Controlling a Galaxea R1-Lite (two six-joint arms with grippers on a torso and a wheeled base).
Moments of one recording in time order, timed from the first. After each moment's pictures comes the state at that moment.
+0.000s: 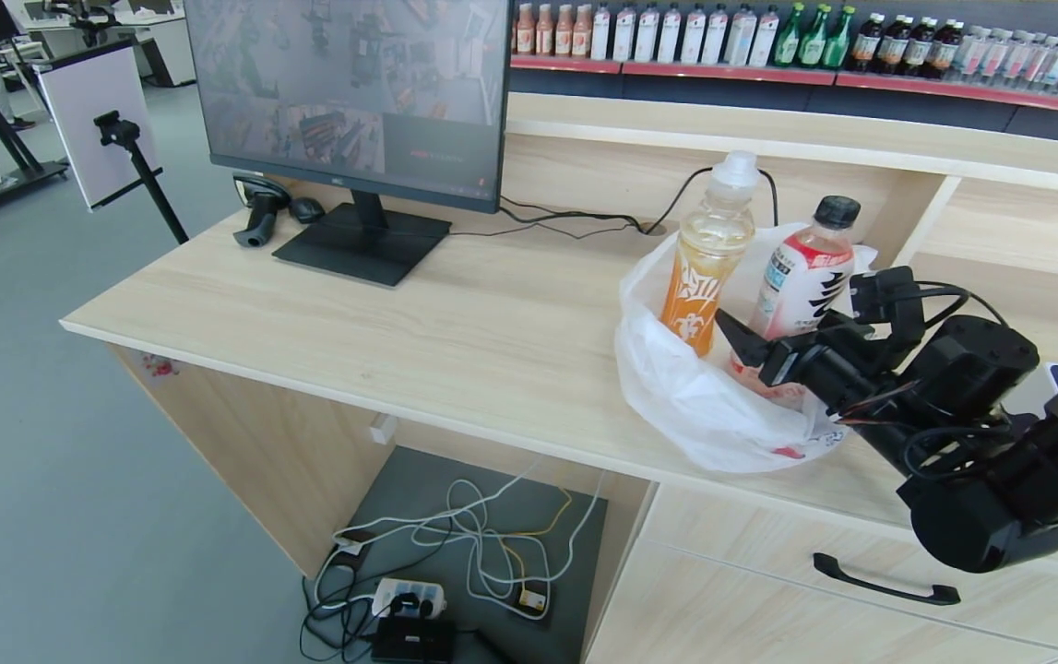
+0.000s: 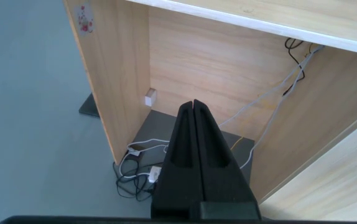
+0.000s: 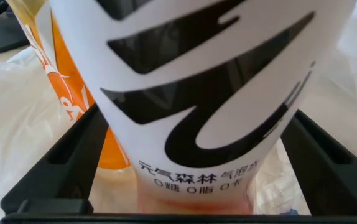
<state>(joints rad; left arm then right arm) 0.00 0.00 0.00 -0.01 0.00 0.00 0.18 2.05 -0.72 -1.57 0.16 -0.01</state>
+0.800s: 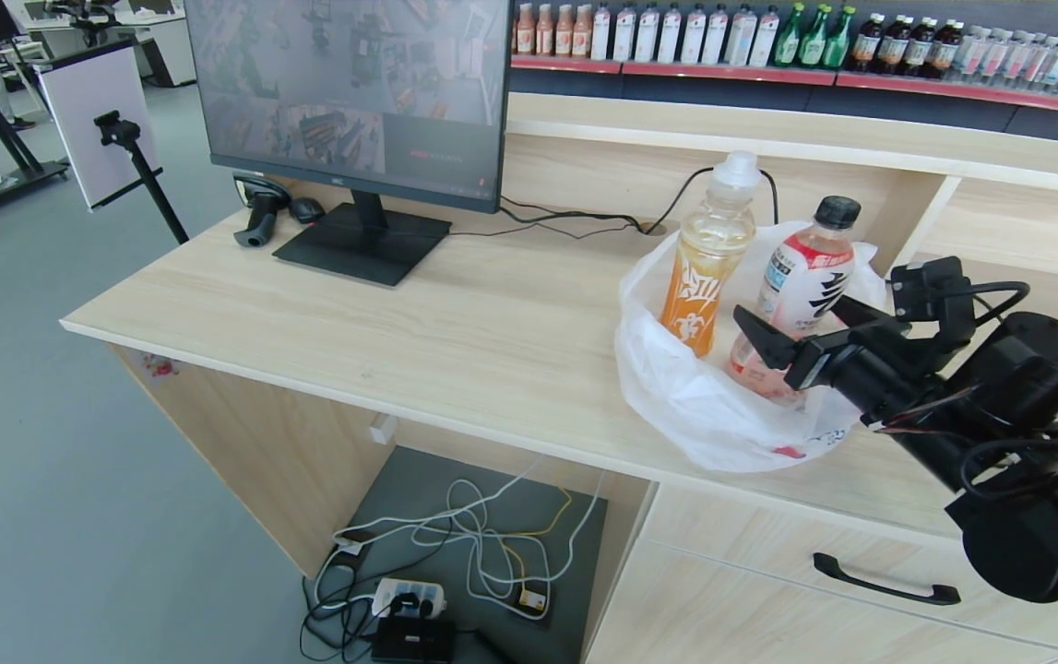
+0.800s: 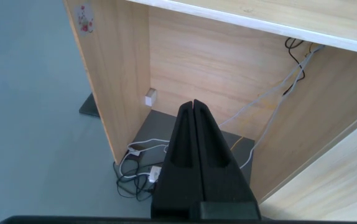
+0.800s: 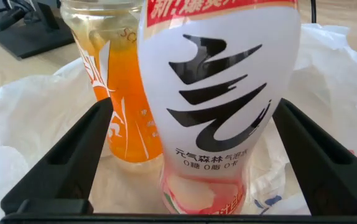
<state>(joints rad) 0.00 0.00 0.00 -0.01 0.00 0.00 0.19 1.92 -0.61 -1.57 0.16 -0.03</state>
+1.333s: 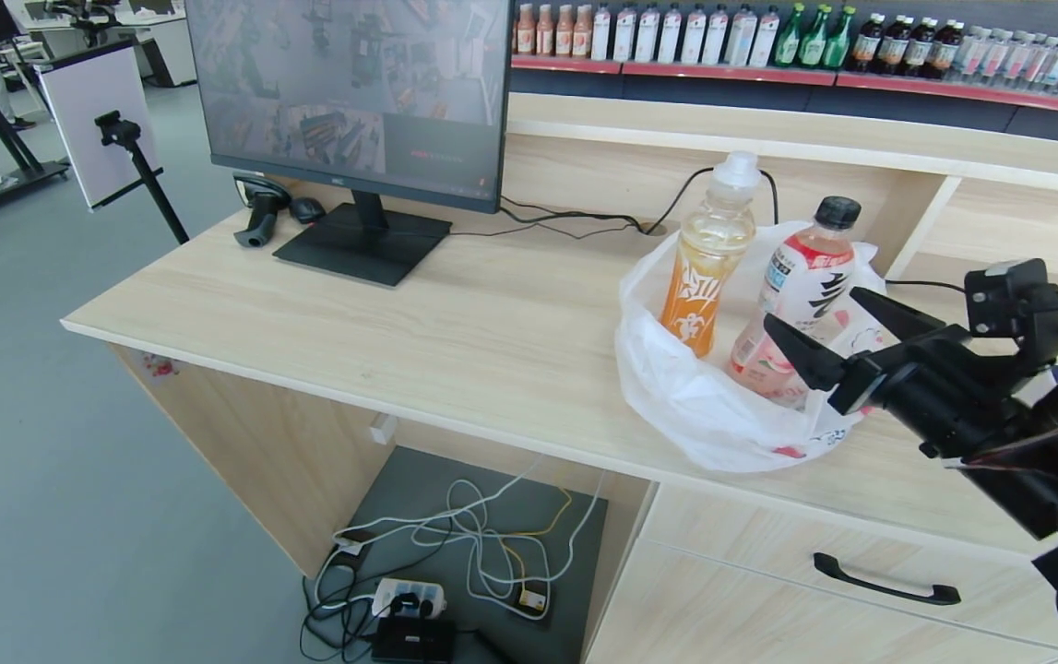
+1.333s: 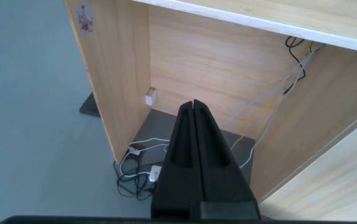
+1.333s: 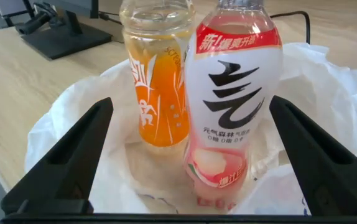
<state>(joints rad) 0.00 0.00 0.00 0.00 0.00 0.00 0.22 1.72 -0.42 -1.57 0.16 -0.05</state>
